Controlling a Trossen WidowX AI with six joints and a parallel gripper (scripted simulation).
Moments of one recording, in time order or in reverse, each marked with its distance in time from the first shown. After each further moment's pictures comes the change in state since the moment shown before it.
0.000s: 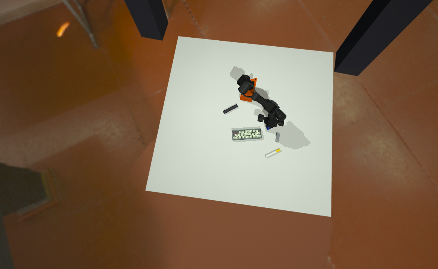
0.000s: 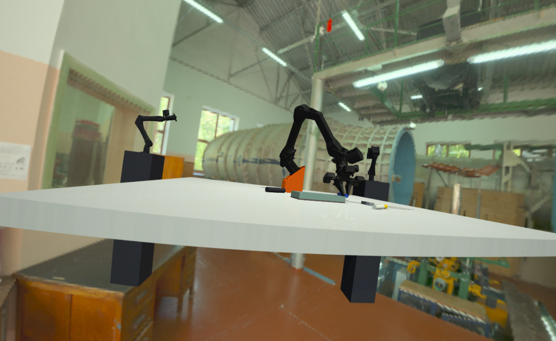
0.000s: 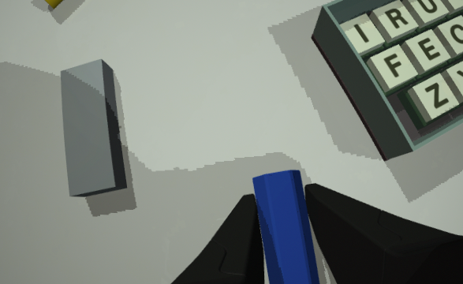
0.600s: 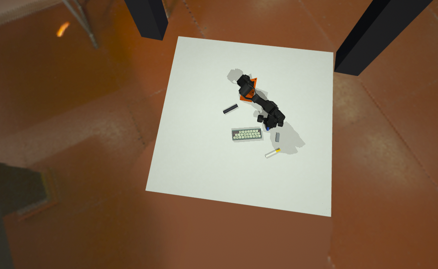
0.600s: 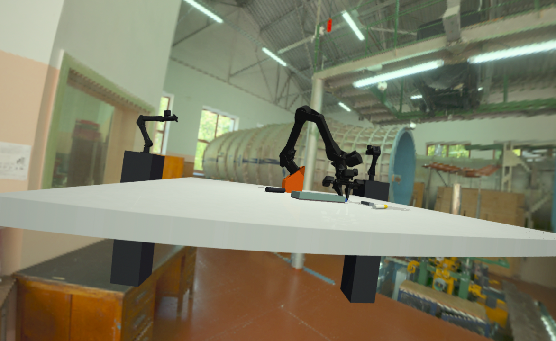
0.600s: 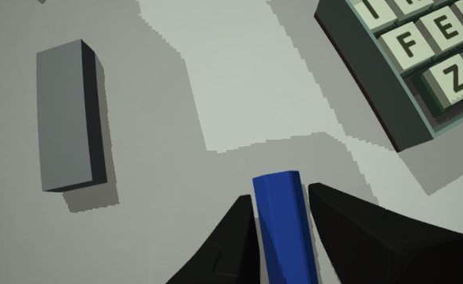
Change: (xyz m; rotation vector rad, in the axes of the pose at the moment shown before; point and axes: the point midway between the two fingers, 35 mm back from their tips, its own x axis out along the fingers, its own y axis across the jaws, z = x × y) arm 0.014 -0.002 -0.010 -0.004 0.002 -0.004
